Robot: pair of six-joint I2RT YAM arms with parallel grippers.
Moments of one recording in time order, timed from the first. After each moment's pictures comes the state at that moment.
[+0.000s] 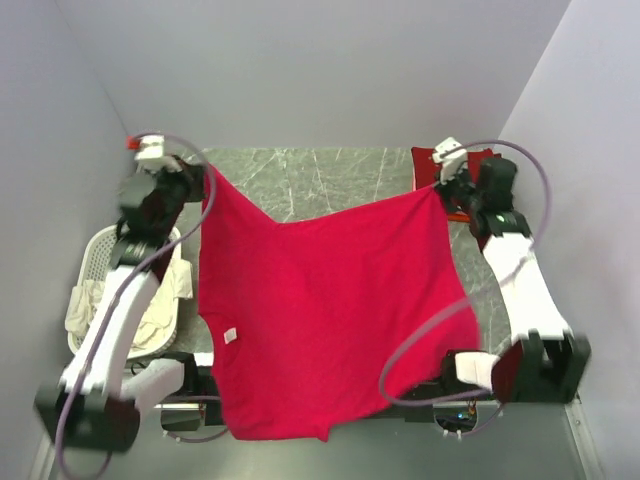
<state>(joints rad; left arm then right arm) -0.10 0.98 0.99 0.02 0.07 -0.28 -0.04 1.19 1.10 -0.33 -0.37 -0.54</state>
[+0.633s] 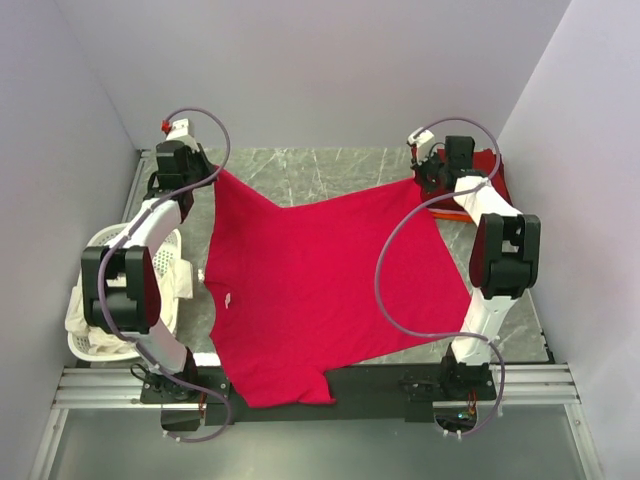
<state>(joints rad) 0.00 1.66 1.20 0.11 0.08 -0.30 -0.03 1.93 1.47 -0.21 -0.37 -0.57</state>
